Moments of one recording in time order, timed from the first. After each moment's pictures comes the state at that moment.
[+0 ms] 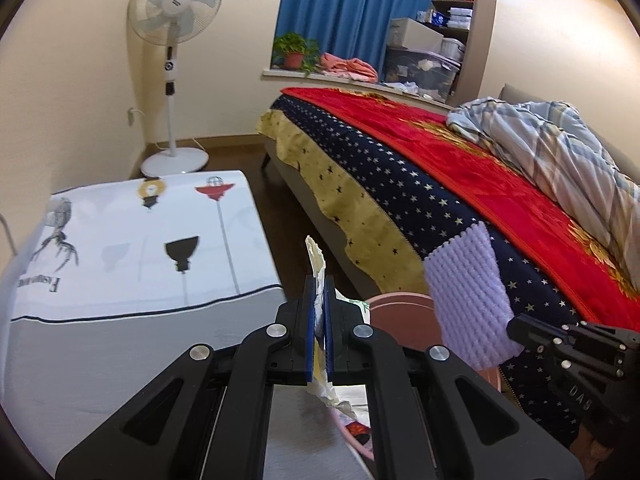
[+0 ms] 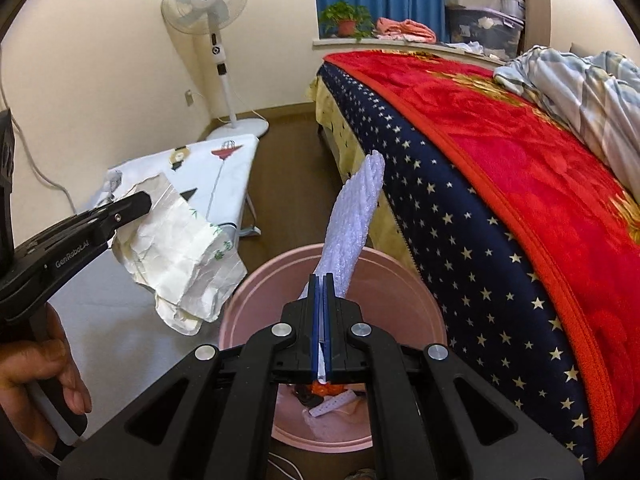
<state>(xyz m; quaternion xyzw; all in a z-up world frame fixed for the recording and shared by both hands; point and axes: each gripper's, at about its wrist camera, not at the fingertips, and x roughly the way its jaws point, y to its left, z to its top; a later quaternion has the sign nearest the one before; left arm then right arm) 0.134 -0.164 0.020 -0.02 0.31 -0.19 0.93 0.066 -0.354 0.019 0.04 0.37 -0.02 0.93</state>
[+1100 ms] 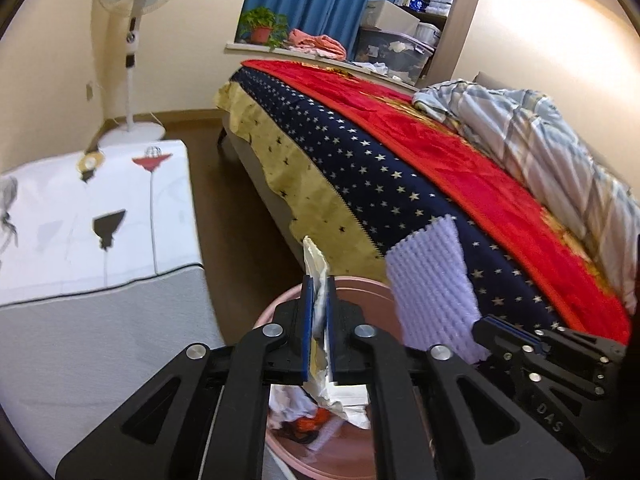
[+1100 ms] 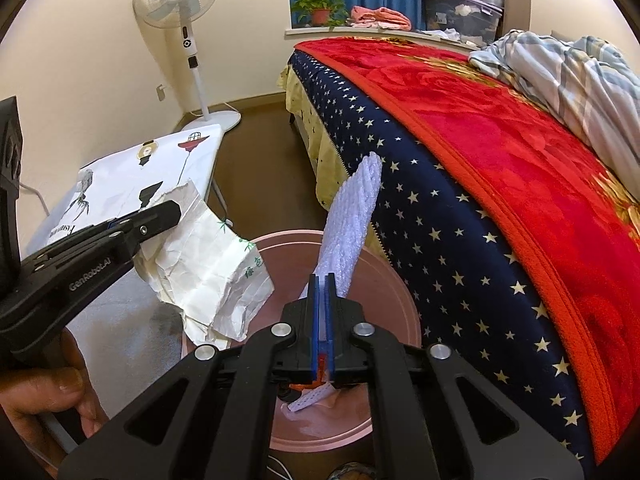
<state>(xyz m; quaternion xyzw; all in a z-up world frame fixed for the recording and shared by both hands) 0.143 -0.210 -0.005 -0.05 0.35 -0.26 0.90 0.068 -0.374 0.006 0.05 0.39 -0.07 0.92</state>
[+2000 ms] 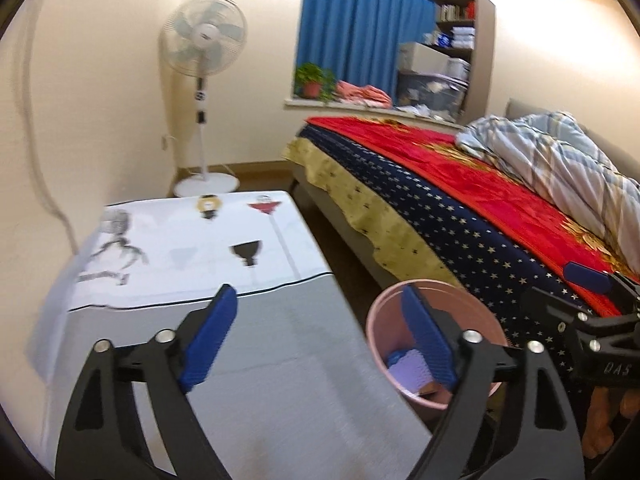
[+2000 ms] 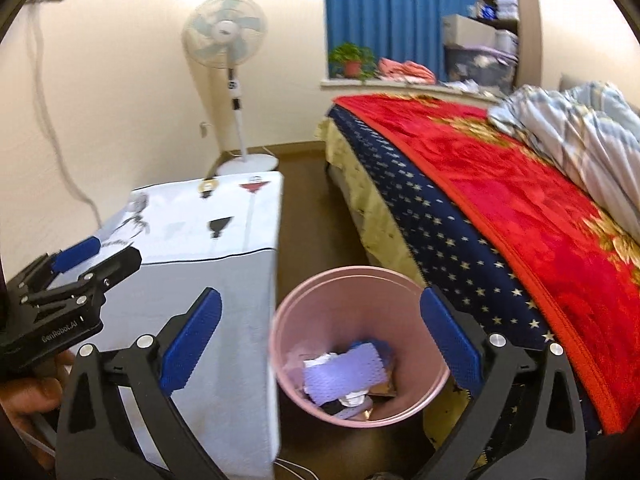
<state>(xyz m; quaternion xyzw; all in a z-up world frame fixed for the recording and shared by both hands) 0.043 -0.083 0.053 0.00 0.26 -0.14 0.96 -0.006 -0.290 0.065 0.02 0.30 -0.02 0.96</state>
